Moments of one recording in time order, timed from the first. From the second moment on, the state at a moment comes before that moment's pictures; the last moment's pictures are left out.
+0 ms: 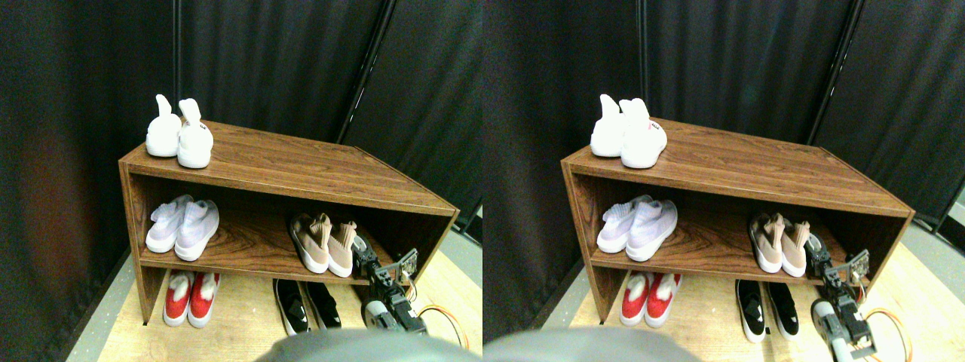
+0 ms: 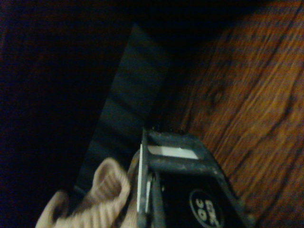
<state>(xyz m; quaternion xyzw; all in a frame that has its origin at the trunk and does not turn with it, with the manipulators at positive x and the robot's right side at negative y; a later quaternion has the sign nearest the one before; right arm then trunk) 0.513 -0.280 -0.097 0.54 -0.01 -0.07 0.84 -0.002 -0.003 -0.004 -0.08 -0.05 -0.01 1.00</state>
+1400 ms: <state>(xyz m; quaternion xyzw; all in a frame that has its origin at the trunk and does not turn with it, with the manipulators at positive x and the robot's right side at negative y) 0.380 -0.271 -0.114 0.58 0.07 0.02 0.81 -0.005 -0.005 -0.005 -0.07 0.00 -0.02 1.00</state>
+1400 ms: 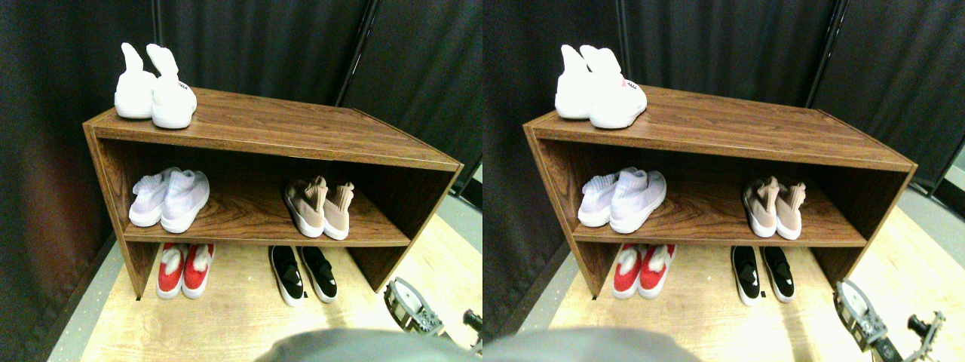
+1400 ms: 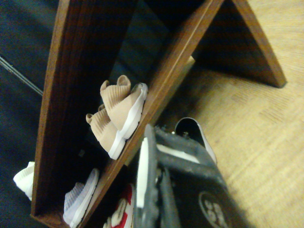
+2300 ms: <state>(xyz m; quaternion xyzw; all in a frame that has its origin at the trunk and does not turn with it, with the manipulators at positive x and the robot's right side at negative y) 0.488 -0.315 -0.225 0.58 0.10 -0.17 0.79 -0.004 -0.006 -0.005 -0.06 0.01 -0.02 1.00</state>
